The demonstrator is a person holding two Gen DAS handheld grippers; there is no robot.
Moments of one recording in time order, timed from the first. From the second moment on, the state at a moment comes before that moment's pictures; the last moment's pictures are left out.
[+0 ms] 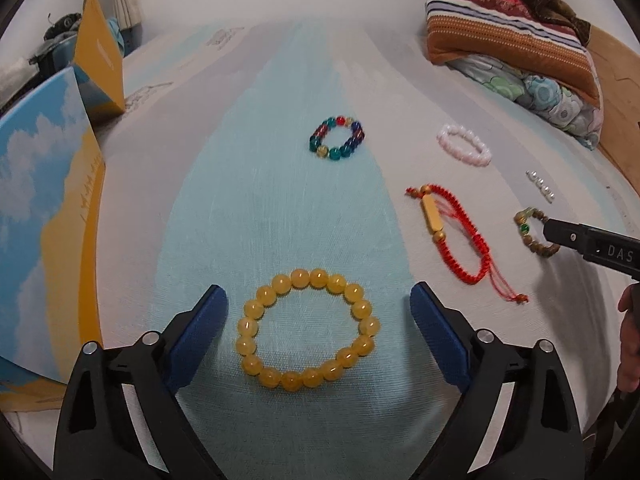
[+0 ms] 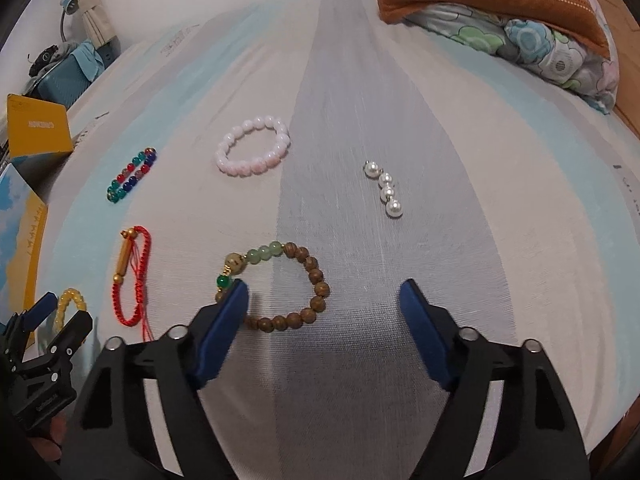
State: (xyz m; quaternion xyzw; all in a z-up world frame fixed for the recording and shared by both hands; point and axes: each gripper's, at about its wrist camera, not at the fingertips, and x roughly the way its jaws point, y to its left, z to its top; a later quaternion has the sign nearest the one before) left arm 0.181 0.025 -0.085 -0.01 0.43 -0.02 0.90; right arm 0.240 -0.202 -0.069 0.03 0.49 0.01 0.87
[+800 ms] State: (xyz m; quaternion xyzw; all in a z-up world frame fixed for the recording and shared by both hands) left arm 0.169 0.030 -0.082 -0.02 0.44 -0.03 0.90; right arm 0.230 -0.189 -0.073 0.01 0.48 0.01 0.88
